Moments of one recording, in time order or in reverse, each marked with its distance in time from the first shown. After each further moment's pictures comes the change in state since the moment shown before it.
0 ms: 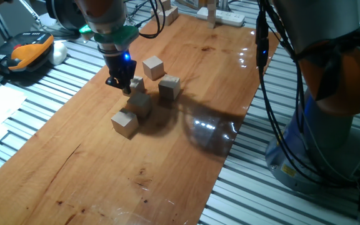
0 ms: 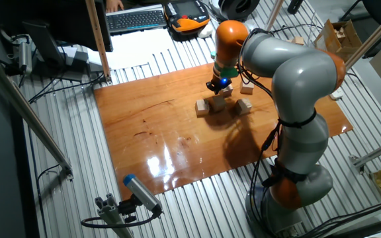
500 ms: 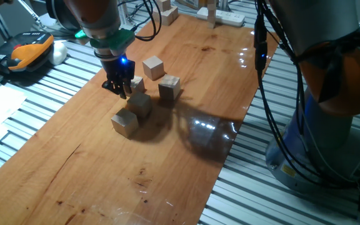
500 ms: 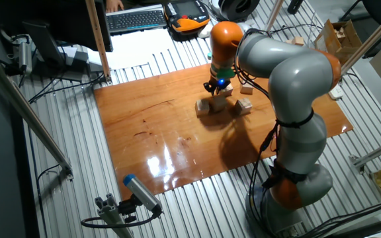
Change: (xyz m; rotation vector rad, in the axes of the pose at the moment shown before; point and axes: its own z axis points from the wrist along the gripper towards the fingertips) arm 0.003 0.009 0.001 0.027 -0.006 0.045
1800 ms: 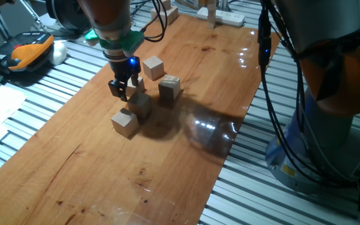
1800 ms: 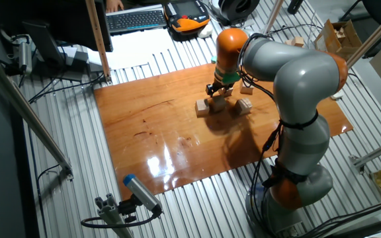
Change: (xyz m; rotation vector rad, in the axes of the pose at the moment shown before) arm 0.002 -0.018 0.012 -0.003 -0.058 -0.093
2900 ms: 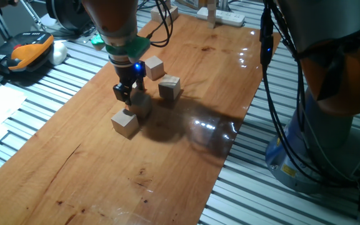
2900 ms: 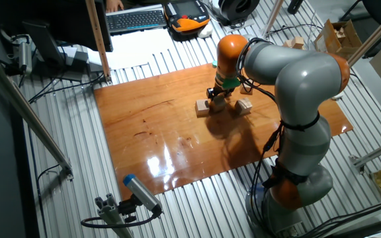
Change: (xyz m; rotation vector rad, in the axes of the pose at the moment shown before) arm 0.016 -0.001 0.016 -0.007 -0.016 0.027
